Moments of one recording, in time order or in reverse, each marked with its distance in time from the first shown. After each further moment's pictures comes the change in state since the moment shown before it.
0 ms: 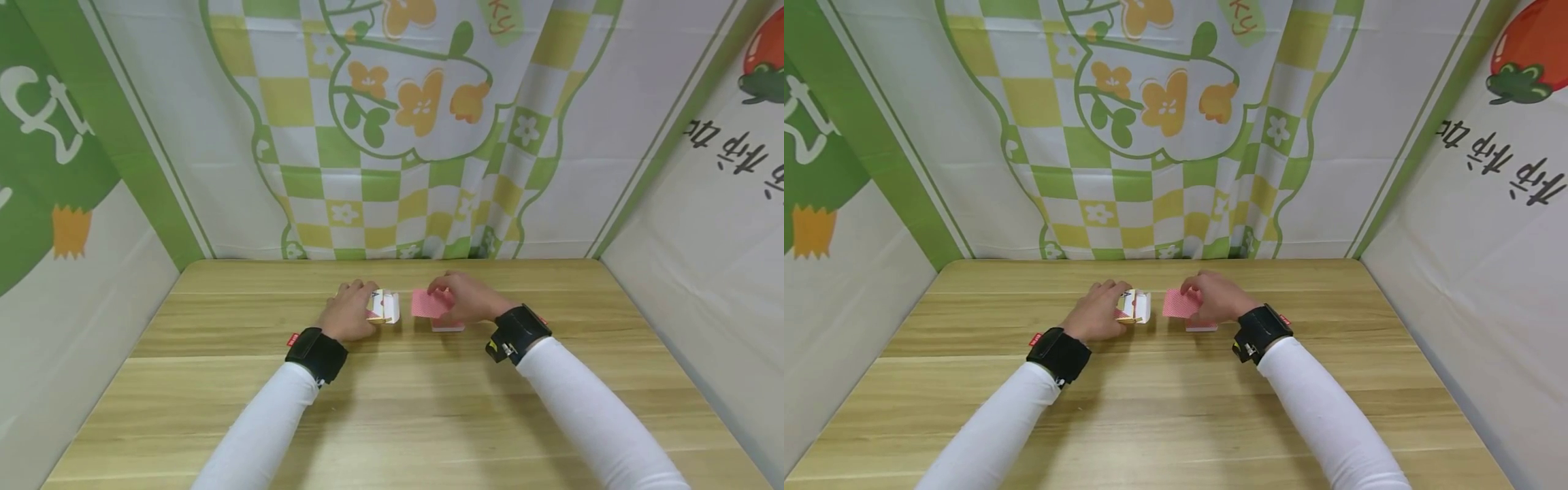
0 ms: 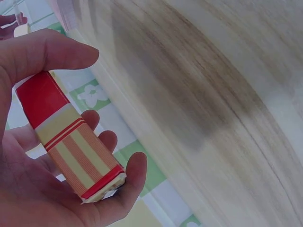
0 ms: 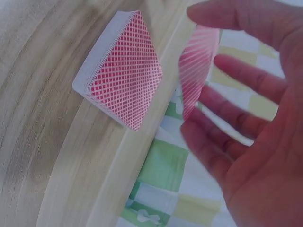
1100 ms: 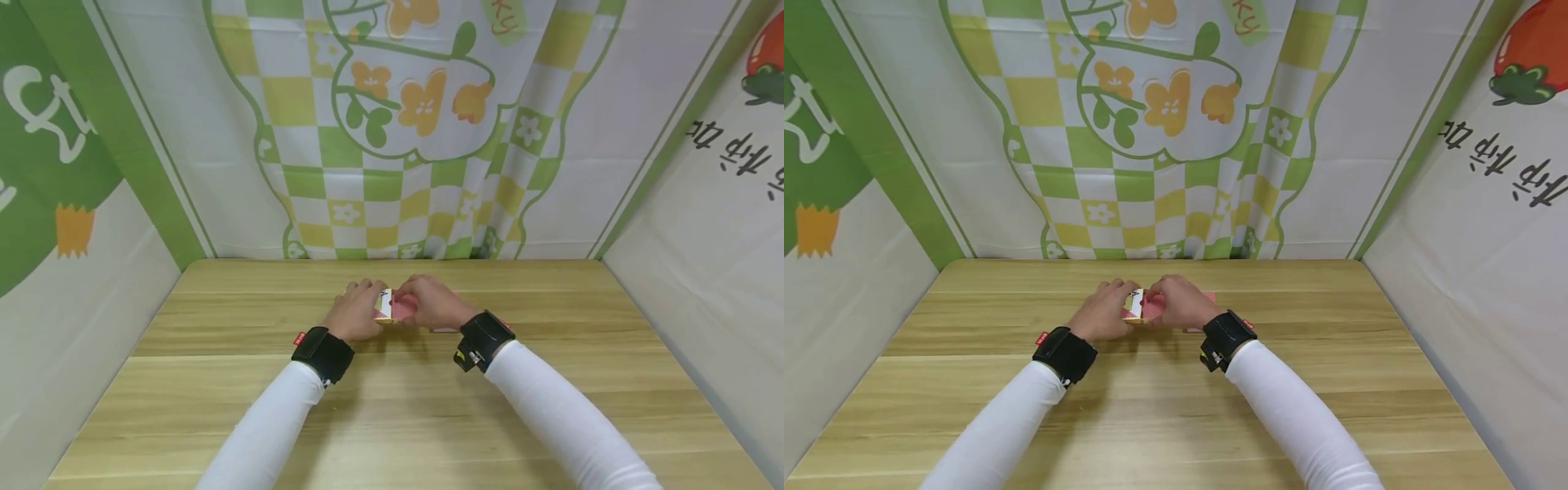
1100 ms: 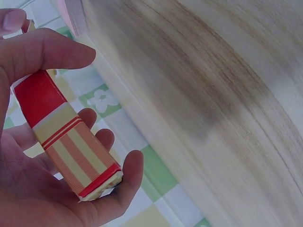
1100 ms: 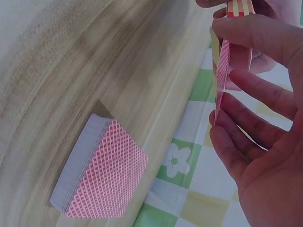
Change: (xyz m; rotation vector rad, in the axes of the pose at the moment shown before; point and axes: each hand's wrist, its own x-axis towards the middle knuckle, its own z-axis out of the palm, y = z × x) left_hand 0.002 0.009 0.000 0.013 -0.001 0.028; right_hand 0.035 -0.044 0.032 -0.039 0.075 -0.050
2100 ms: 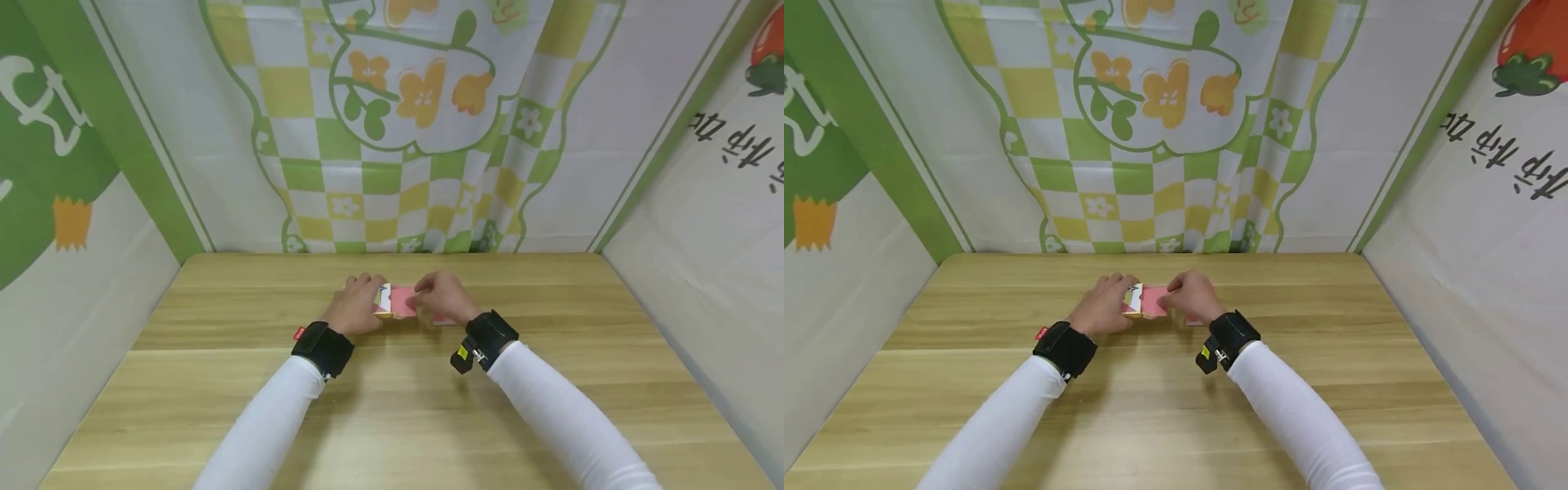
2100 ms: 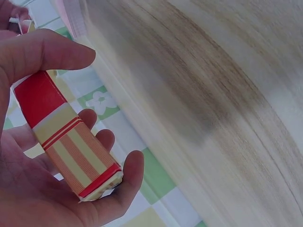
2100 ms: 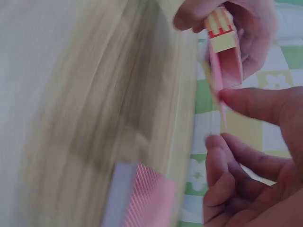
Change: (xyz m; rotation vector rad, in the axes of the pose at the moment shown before) left_hand 0.001 0.001 0.003 -0.021 0.007 -0.006; right_hand -0.015 0.009 0.003 0.465 0.151 0.402
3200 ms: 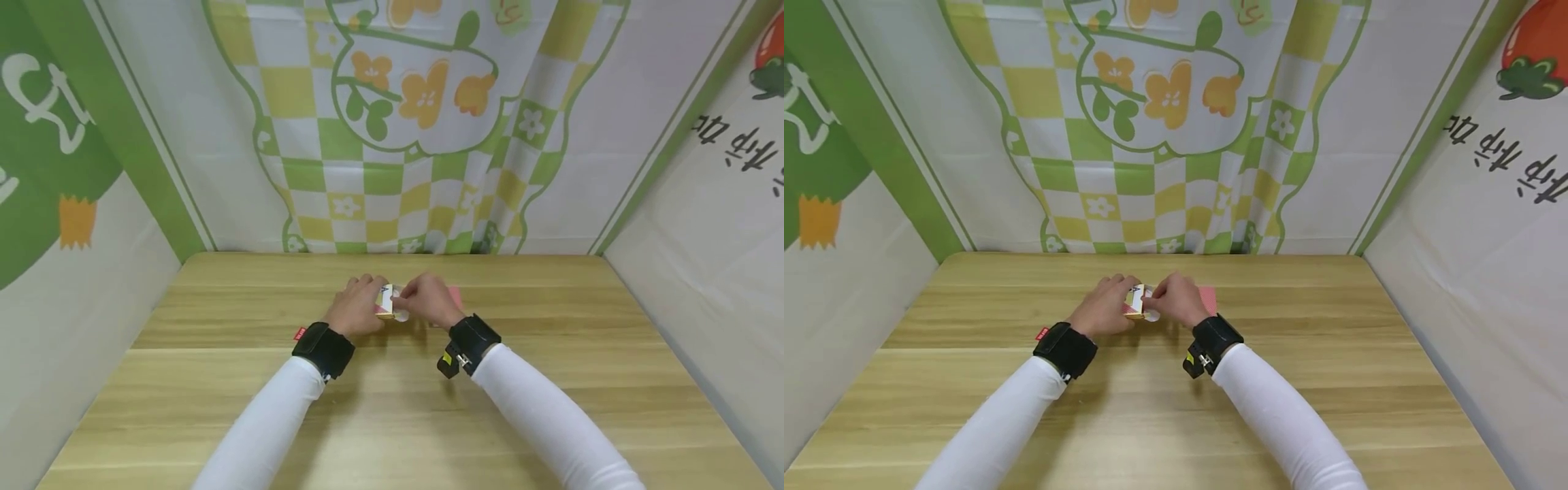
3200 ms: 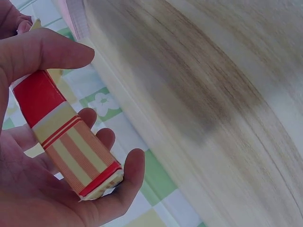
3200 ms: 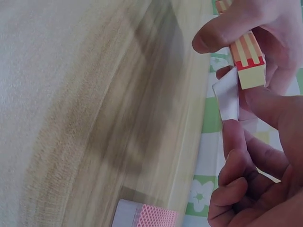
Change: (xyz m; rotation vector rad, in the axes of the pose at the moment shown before) left_hand -0.002 0.001 -0.002 -0.017 -0.022 0.008; right_hand 0.007 -0.010 0.025 -0.111 0.026 -0.084
